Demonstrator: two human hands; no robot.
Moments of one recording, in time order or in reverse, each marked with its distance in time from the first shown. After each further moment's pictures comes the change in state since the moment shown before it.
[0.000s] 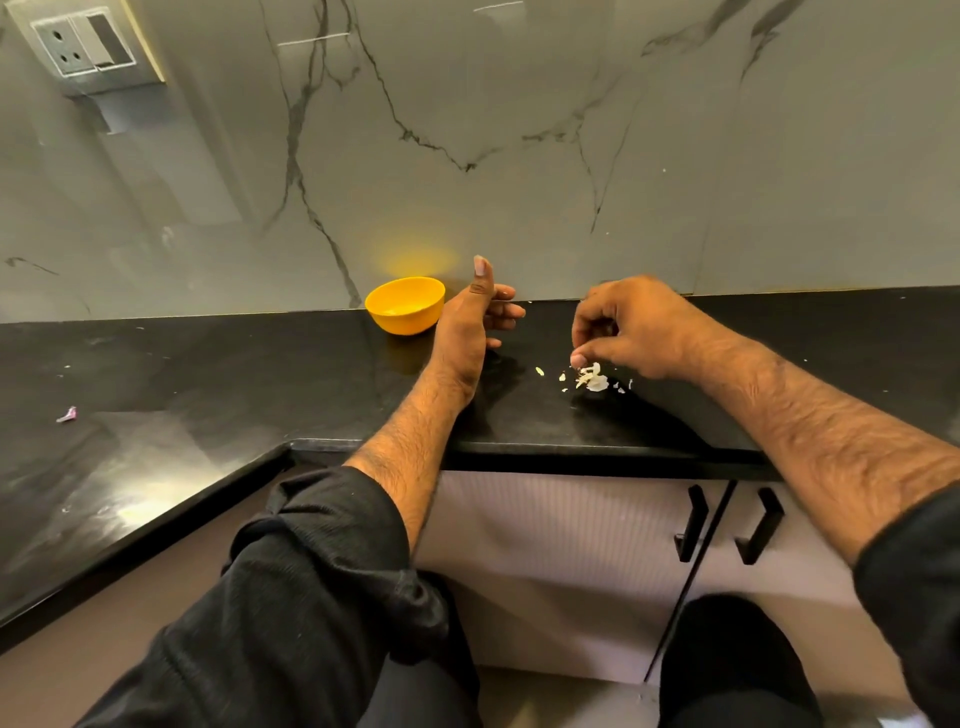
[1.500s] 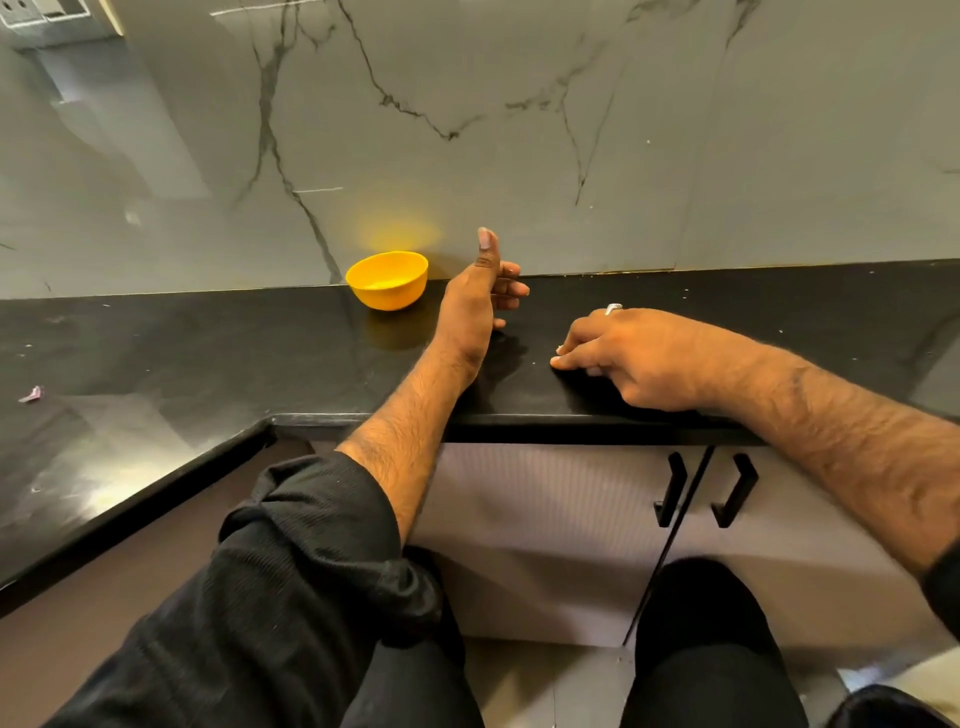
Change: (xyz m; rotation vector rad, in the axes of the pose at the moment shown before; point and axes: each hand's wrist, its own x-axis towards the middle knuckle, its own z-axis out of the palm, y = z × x) left_hand -0.016 0.007 0.019 0.005 -0.040 -0.035; right_hand -0.048 -0.007 0.005 -0.442 -0.264 -0.230
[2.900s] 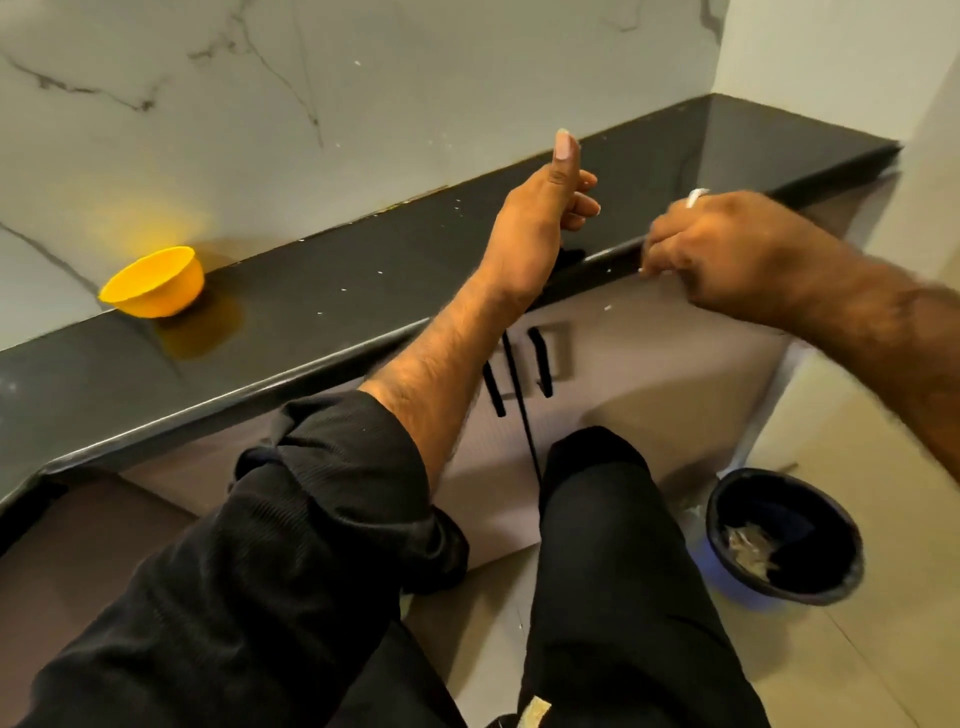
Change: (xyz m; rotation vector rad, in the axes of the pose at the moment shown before) left_hand -0.112 0.024 0.234 0.141 -0.576 0.253; right_hand -0.267 0.040 0.033 -0.285 0.317 0.413
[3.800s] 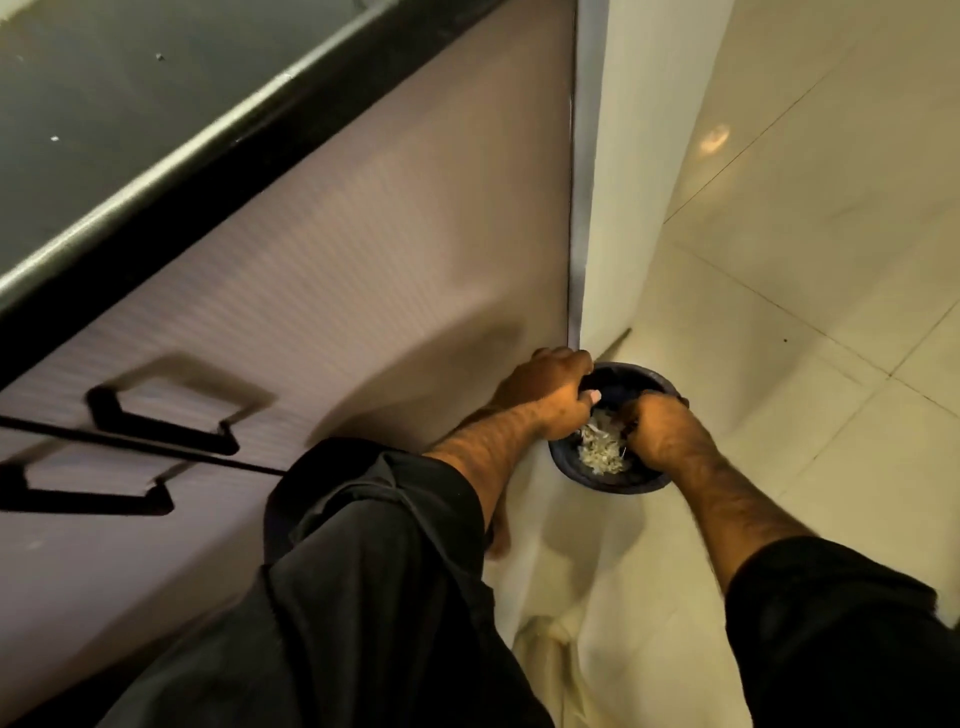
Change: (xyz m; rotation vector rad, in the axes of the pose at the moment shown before) left_hand -0.037 -0.253 0.347 0.764 -0.923 0.018; right_hand -0.317 0.024 0.343 0.697 -0.735 1.414
